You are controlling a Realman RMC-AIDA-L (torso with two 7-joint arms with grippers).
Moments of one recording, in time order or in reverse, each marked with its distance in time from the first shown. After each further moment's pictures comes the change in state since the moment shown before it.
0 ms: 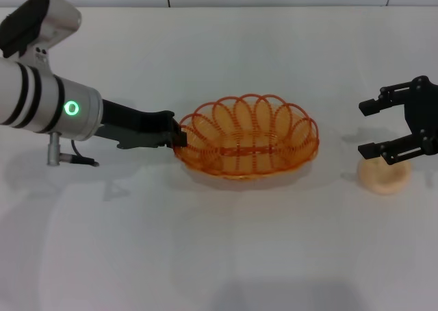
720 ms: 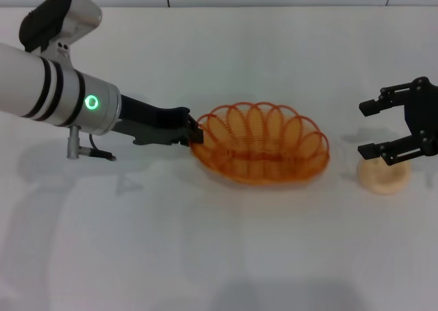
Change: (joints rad) left arm -0.072 -0.004 0.003 -0.101 -0.014 -0.040 0.018; right arm -0.007 0.003 0.000 0.000 0.004 0.007 -0.006
